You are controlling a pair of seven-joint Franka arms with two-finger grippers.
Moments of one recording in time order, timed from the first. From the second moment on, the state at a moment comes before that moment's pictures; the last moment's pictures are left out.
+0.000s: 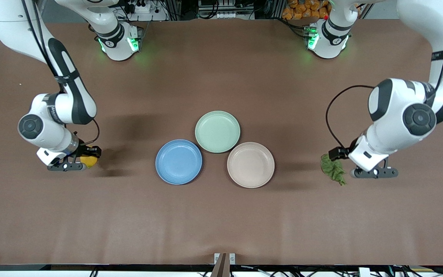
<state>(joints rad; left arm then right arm) -0.04 0.31 -0.15 -1.81 0.05 2.12 -0.21 0.02 0.42 -0.06 -2.11 -0.04 2.54 -0.03</state>
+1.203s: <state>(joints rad) -0.02 0.01 -0.16 -2.03 0.05 2.14 -0.25 0.03 0.43 -0.06 -2.04 -0.04 2.43 -0.03</state>
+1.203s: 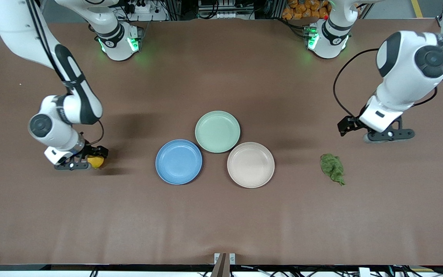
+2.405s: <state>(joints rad) -0.05 -0.03 -0.15 -1.62 0.01 1.65 -0.22 0.09 0.10 -0.07 -1.83 -0.04 1.92 -0.03</state>
